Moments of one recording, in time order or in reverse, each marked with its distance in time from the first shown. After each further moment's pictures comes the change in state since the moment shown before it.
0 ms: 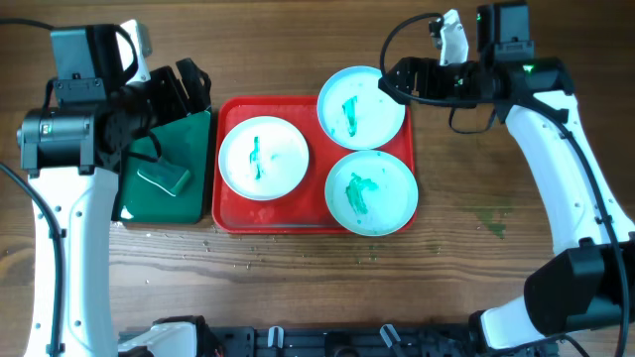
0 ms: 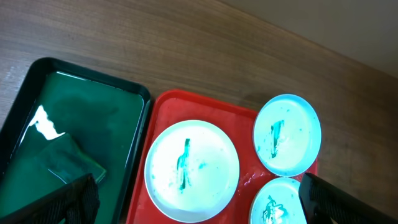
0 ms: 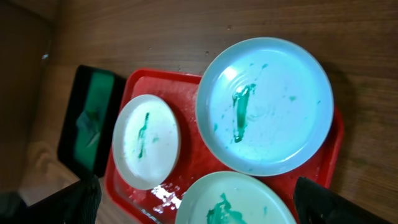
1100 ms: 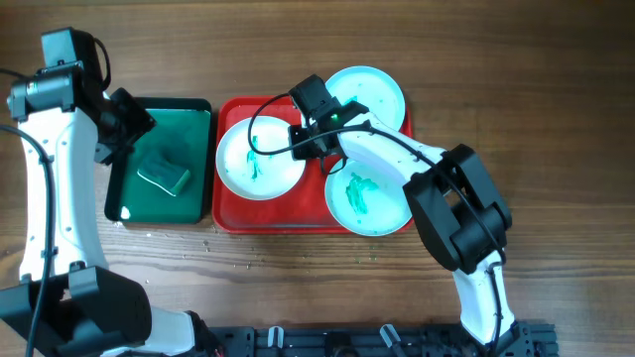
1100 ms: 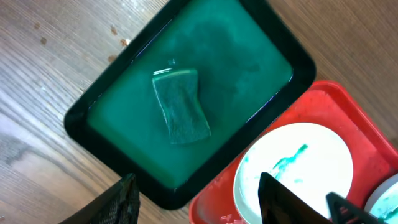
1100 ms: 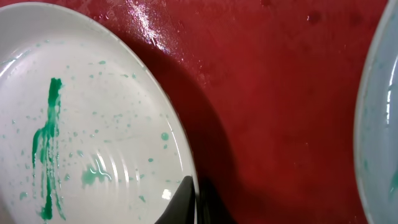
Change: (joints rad) left arm 0.195 0.243 -0.002 -0.181 -0.225 -0.209; right arm 0.518 0.497 0.009 0.318 0.412 0.289
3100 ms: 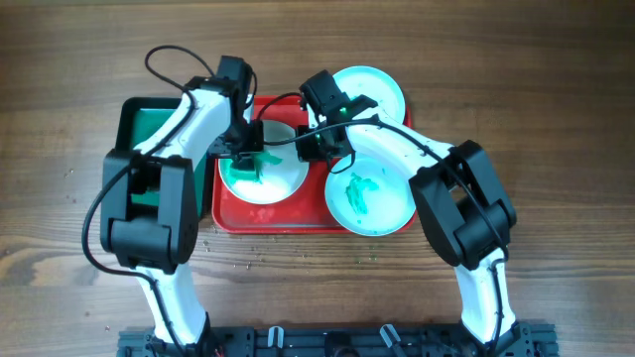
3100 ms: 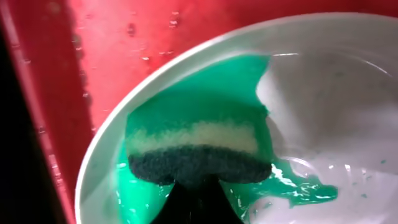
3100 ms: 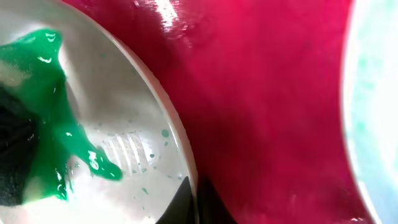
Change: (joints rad) left arm -0.428 0.401 -0.167 0.346 0.053 0.320; right arm -0.043 0.002 0.006 -0.076 -0.121 0.012
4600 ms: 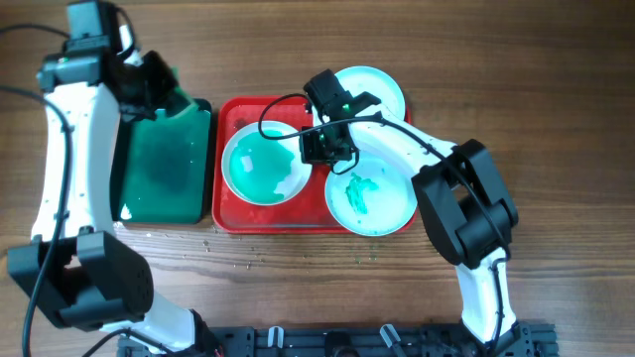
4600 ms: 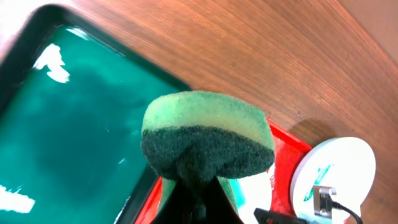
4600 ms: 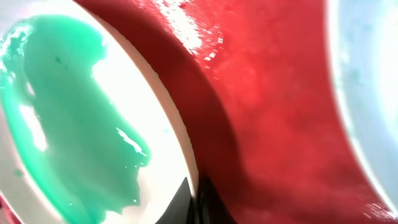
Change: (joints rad) left arm 0.348 -0.279 0.248 -0.146 0.177 -0.245; right arm -0.014 -0.007 0.013 -0.092 -0.018 0.028
